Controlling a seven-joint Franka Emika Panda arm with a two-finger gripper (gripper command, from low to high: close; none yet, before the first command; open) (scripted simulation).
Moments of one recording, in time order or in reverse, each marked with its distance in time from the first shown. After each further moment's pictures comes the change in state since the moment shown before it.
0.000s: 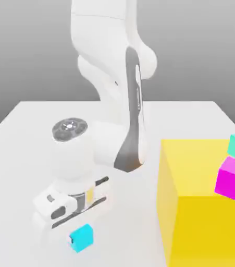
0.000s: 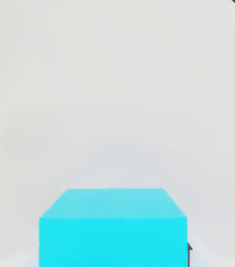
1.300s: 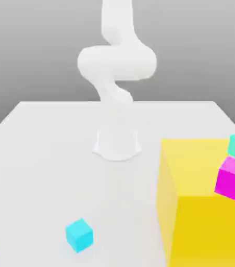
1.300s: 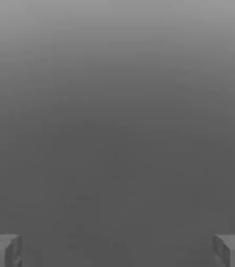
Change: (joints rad) arm 0.027 -1.031 0.128 0.251 -0.203 -0.548 0.977
